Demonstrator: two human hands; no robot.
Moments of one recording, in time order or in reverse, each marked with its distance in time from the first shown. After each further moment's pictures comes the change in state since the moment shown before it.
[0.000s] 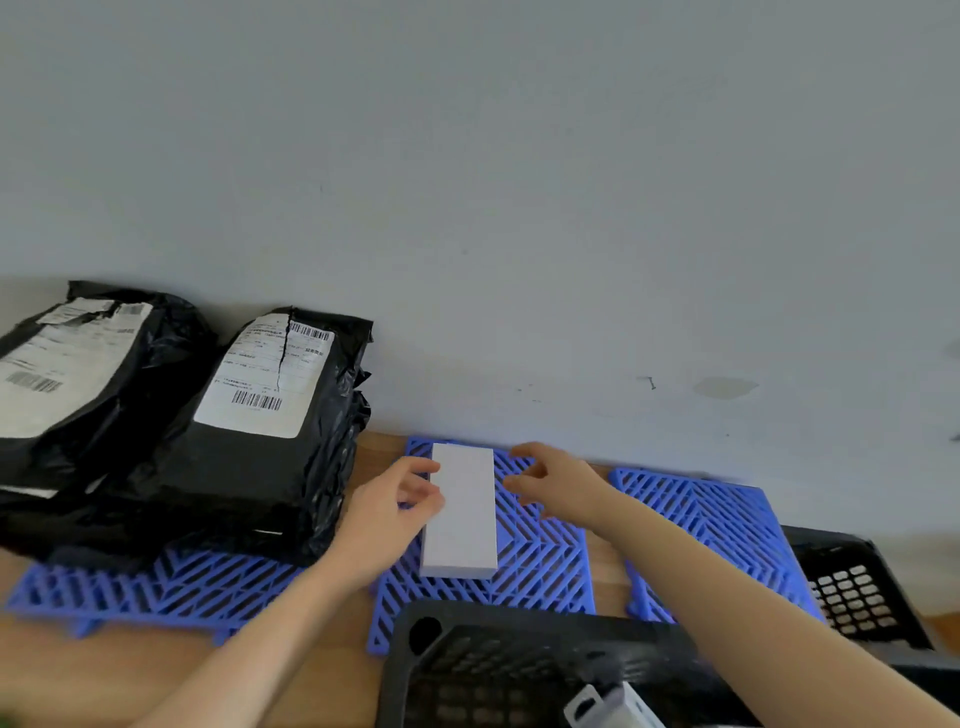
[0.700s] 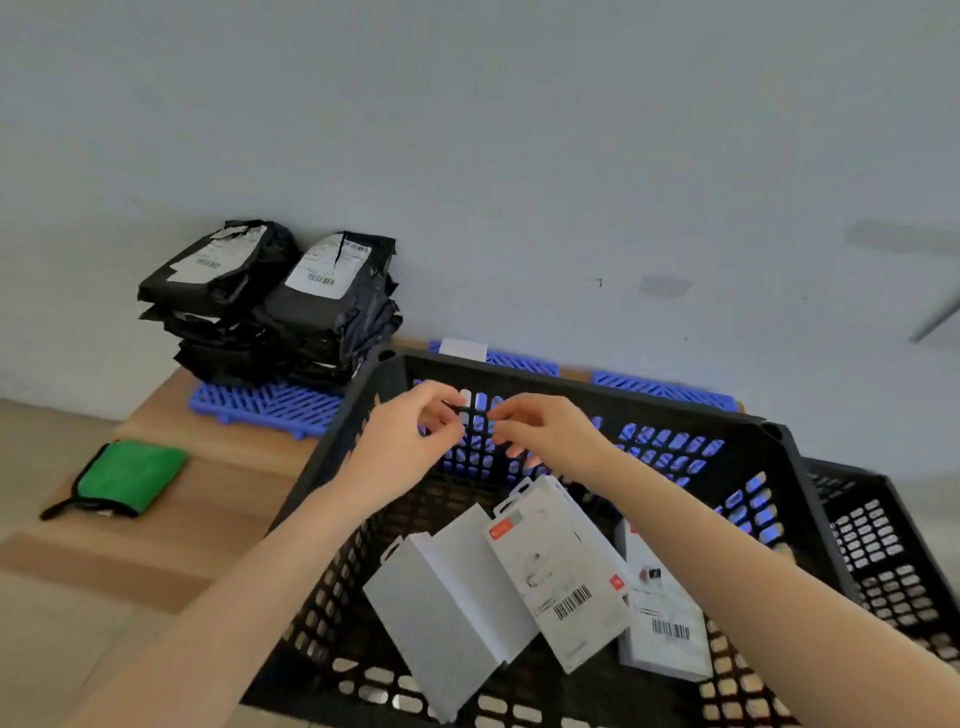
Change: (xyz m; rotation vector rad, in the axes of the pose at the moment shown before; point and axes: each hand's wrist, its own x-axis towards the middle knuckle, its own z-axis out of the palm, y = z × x) left_hand -0.249 0.118 0.099 0.215 0.223 0.170; right_hand -0.243 0.082 0.018 0.128 -0.005 -0.353
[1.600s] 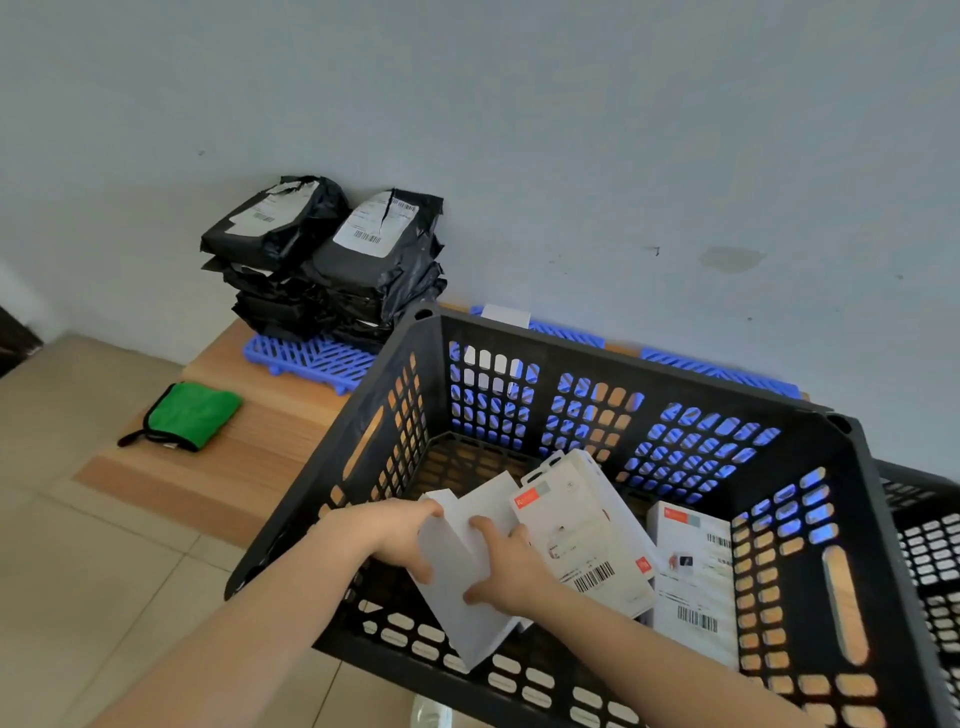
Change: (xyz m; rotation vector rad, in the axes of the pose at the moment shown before) left_hand -0.057 -0.067 0.027 0.517 -0.893 -0.494; right_hand -0.035 0.096 0.153 -0.347 -0.375 0.214
